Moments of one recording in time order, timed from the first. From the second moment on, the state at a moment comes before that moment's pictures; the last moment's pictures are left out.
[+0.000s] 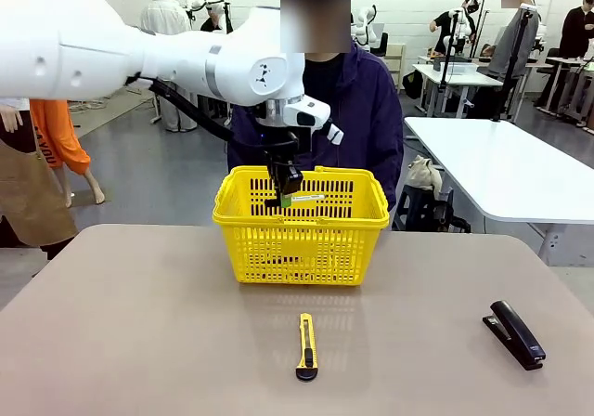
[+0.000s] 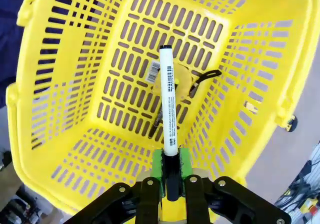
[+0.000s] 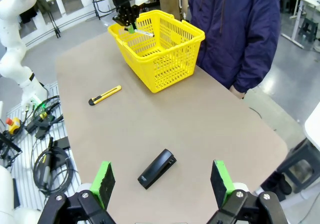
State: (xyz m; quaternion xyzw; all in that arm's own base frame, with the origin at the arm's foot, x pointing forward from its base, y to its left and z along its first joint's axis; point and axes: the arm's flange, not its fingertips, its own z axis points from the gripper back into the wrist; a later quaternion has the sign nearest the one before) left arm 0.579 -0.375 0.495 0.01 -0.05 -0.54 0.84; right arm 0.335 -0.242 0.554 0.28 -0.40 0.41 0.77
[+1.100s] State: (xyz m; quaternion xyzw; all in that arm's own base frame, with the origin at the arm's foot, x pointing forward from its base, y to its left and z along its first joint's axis) left arm 0.614 -0.381 0.436 0.00 0.00 -0.55 0.83; right arm 0.335 -0.242 0.554 0.28 -0.40 0.41 0.77
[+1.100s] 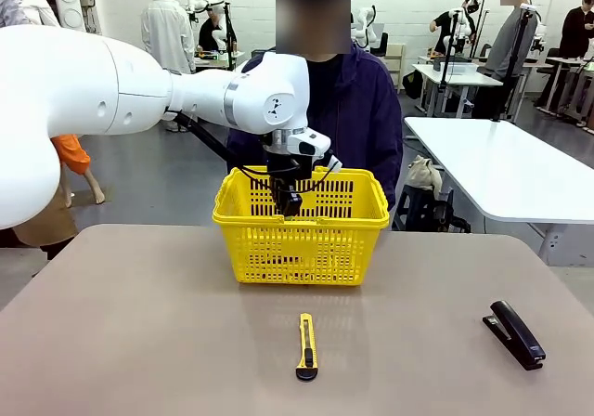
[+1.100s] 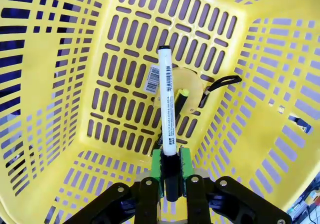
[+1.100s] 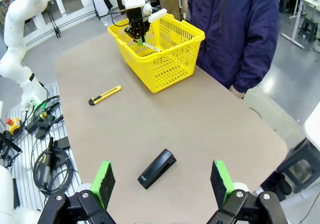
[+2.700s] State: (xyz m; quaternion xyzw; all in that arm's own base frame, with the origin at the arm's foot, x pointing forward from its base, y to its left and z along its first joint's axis) left arm 0.552 -0.364 0.564 0.01 -0.05 -0.50 0.86; right arm 0.336 -0.242 0.554 0.28 -0.40 0.41 0.77
